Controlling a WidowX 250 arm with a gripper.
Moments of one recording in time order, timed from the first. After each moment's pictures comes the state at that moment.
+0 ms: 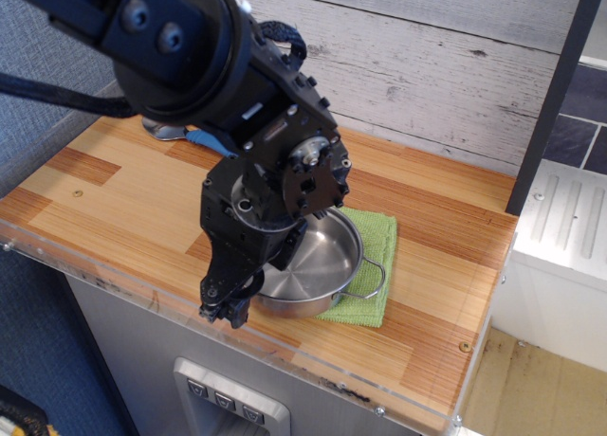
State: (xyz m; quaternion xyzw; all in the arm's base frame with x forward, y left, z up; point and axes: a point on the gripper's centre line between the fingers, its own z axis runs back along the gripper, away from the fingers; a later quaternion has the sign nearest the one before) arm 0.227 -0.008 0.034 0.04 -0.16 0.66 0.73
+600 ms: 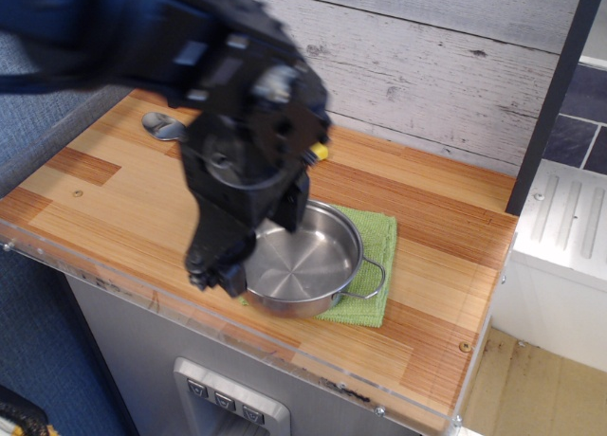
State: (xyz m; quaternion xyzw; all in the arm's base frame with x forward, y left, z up) arm 0.226 -0.010 0.086 -0.05 -0.19 0.64 0.74
